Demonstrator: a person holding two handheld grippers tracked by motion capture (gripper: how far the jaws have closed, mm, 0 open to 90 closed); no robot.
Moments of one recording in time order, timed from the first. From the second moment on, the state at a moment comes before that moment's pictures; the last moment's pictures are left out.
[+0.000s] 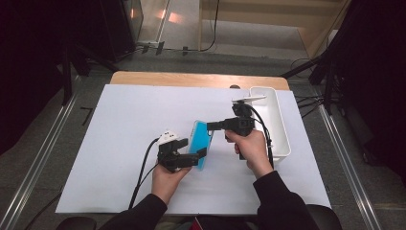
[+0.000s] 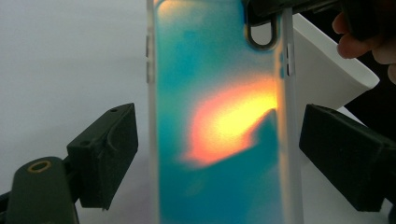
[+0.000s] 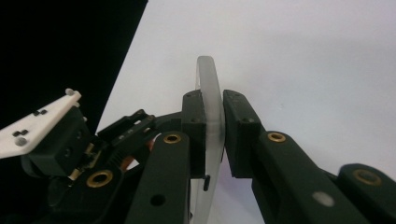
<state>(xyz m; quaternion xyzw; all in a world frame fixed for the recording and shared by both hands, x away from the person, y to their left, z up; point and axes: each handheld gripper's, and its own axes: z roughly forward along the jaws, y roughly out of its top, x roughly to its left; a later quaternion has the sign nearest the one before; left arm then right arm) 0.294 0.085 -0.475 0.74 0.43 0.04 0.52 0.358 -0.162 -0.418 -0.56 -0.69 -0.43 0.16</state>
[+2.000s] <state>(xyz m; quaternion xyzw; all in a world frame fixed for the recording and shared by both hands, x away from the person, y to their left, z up) 0.325 0.126 -0.414 0.82 0.38 -0.07 0.42 0.335 -0.180 -0.380 -0.35 -0.83 -0.43 0.01</state>
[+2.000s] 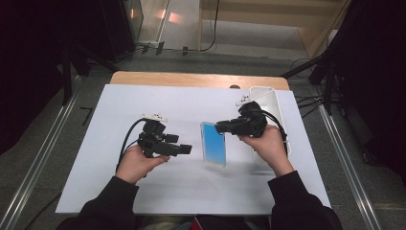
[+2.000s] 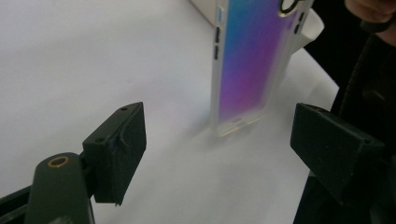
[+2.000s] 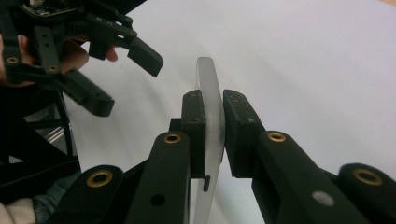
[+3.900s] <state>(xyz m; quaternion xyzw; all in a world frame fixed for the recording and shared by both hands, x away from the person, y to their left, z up) 0.344 0.133 -0.391 0.85 0.25 -0.12 0.45 0.348 -0.159 -0.377 -0.20 -0.88 -0.42 0.12</state>
